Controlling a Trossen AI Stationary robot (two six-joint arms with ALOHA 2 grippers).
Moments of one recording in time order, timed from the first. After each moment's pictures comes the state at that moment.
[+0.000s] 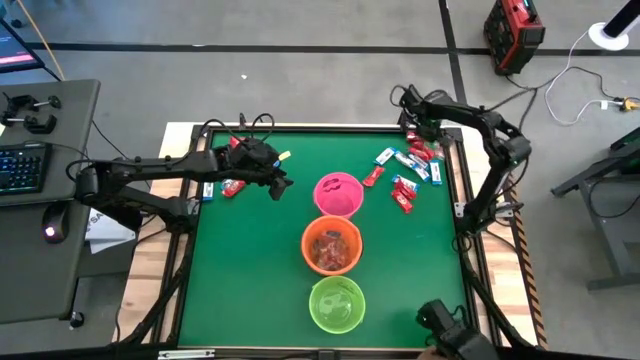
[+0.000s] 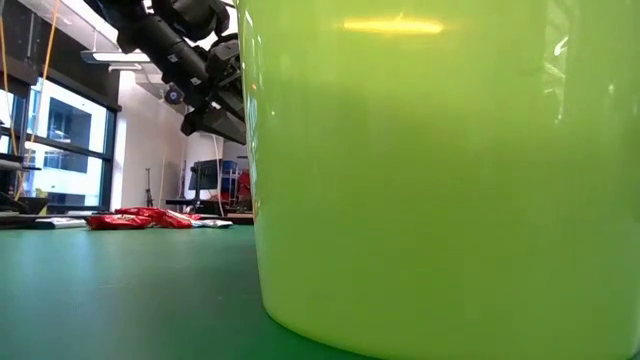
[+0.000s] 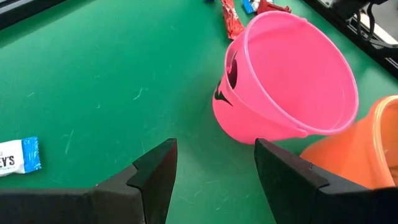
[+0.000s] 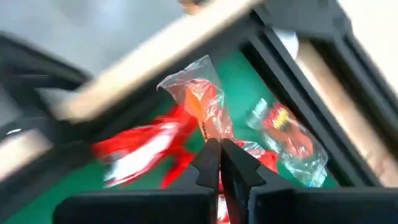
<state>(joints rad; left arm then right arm) 0.33 1.23 0.78 -0.28 0.05 -0.41 -1.03 1.77 1.20 -0.89 0.39 1.13</state>
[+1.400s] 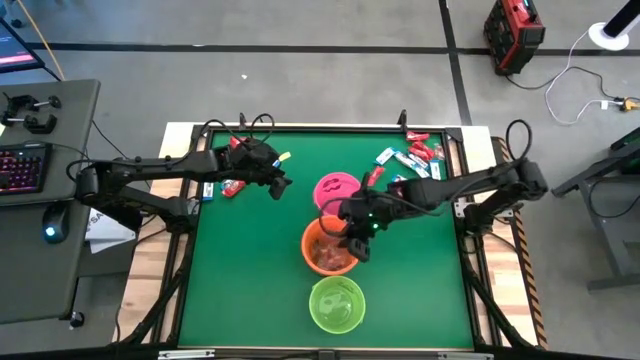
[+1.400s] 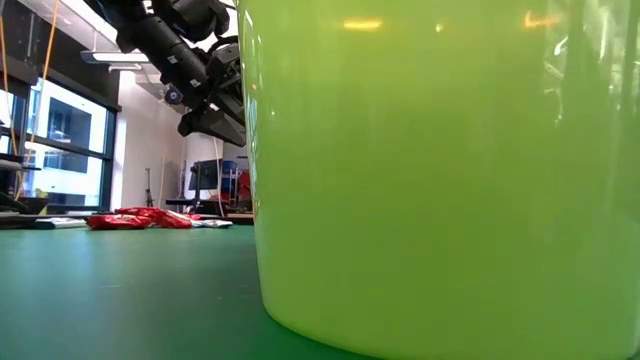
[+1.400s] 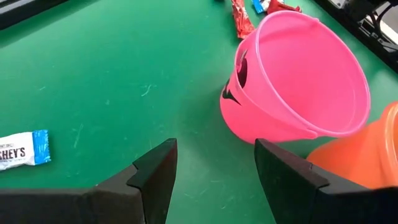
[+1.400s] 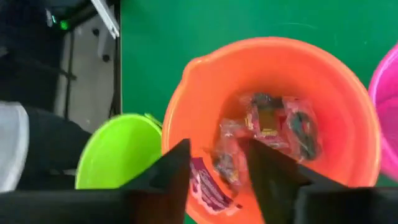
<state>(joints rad) 0.33 1.23 0.78 -0.29 0.02 -0.43 0.16 1.56 1.31 -0.57 -0.17 0.50</state>
